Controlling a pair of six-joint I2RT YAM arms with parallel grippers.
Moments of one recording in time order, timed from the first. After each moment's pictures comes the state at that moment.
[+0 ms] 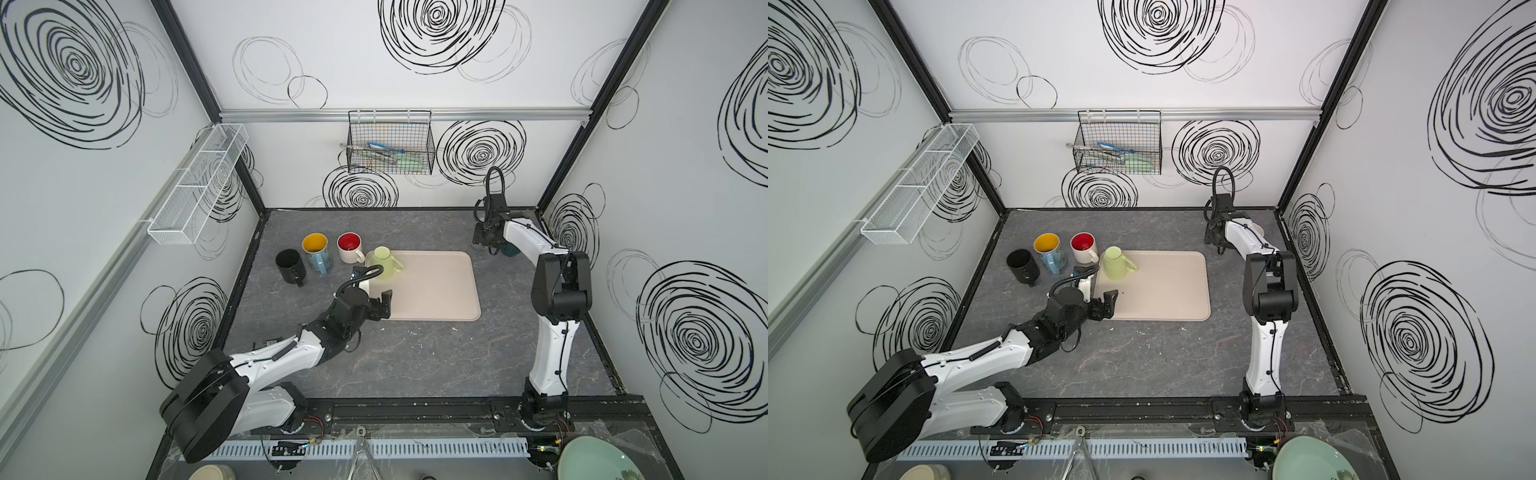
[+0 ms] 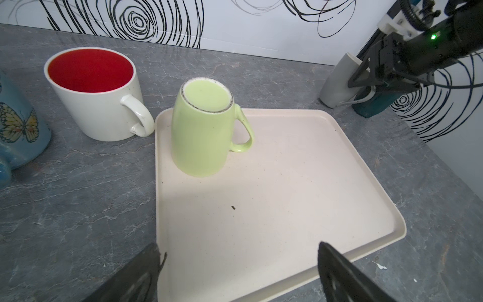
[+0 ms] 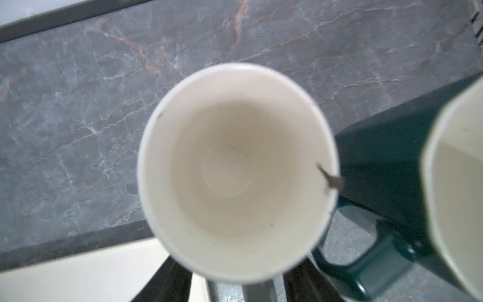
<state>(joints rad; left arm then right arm) -0.69 1.22 0.49 0.26 -0.24 -0.43 0.09 2.10 1.73 -0.66 0.15 0.33</state>
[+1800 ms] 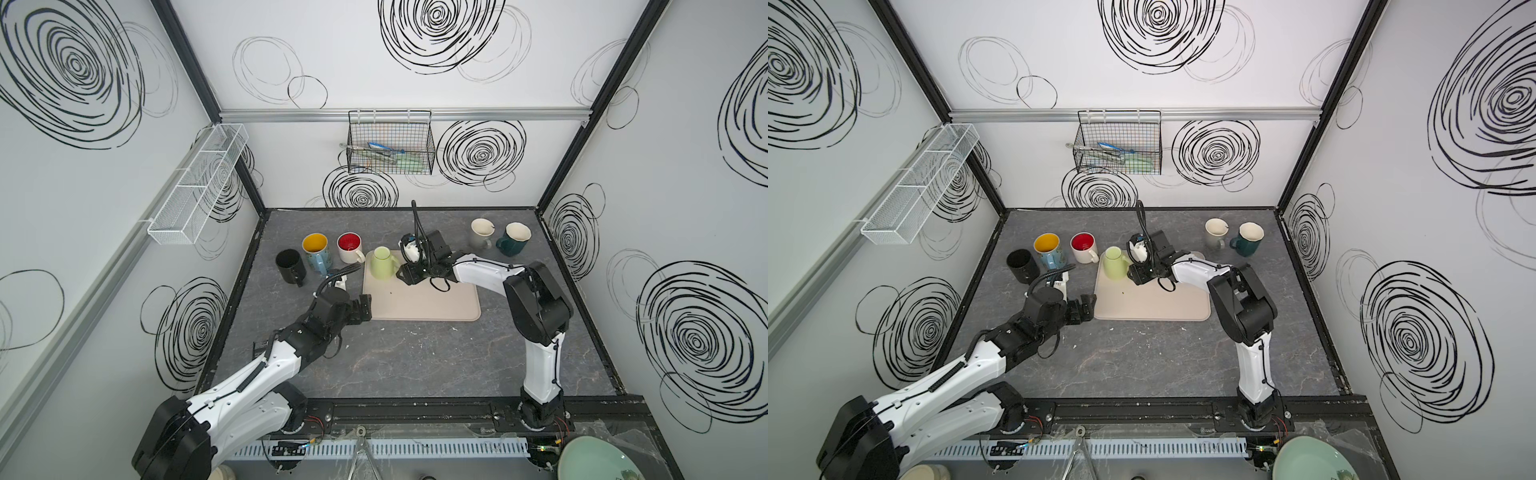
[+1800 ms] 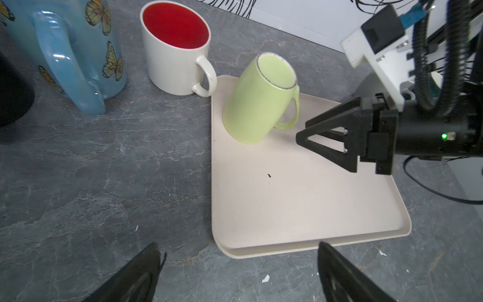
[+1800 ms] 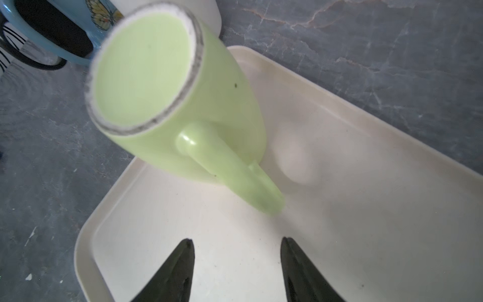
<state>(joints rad) -0.57 0.96 0.50 -0.16 -0.18 -0.59 0.54 2.01 1.33 -0.20 -0.31 0.07</state>
